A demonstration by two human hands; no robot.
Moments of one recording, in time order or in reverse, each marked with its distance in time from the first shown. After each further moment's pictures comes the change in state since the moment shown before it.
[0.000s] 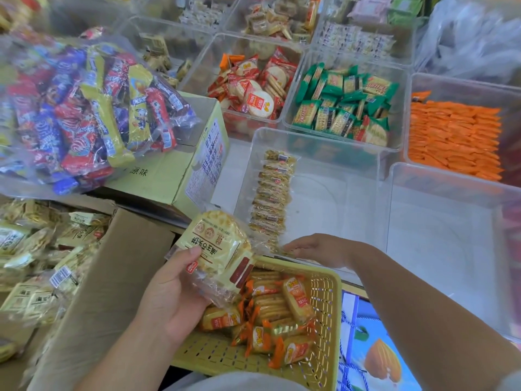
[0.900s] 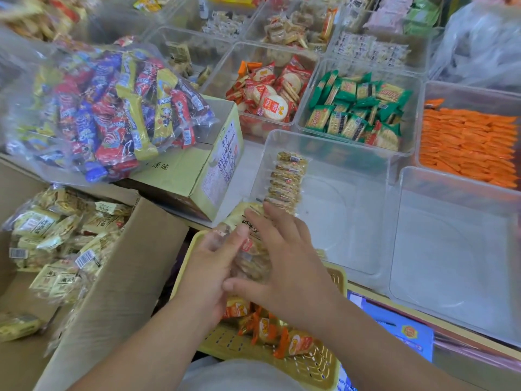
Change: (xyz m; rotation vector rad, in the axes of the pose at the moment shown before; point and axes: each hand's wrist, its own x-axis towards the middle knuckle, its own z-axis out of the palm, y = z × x) left_hand -0.015 -0.018 0.039 0.354 -0.026 0.171; right_hand -0.100 -0.152 0.074 -0.110 0.699 -0.375
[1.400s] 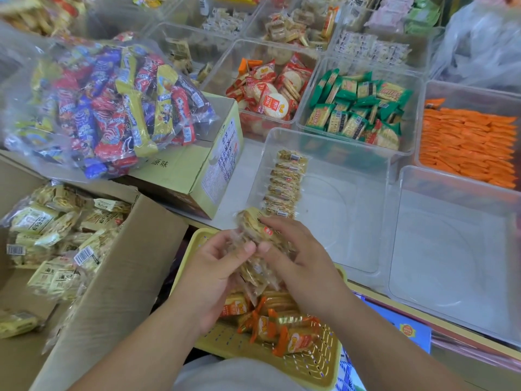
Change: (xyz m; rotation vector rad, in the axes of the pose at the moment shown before) left_hand -0.006 -0.003 -0.011 0.094 -0.091 -0.040; right_hand -0.003 0.029 0.003 0.479 0.038 0.136
